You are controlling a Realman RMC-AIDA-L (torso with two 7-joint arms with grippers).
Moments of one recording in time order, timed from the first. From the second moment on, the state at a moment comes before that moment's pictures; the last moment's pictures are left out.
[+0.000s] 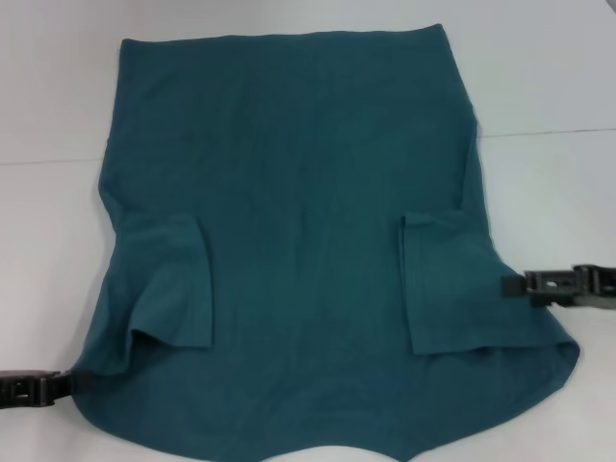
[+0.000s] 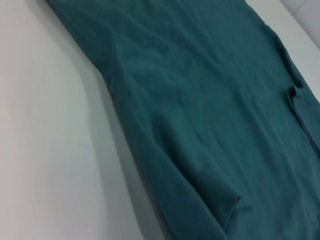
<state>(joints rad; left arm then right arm) -0.43 -2.11 0.50 0.89 2.40 1.51 -2.01 0.54 1.90 -0.55 -0.62 -2.25 -1.53 2.20</state>
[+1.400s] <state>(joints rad) -0.43 -2.10 0.48 0.89 2.41 1.50 -2.01 0.44 1.93 -0.55 -0.66 -2.30 -1.47 2.23</state>
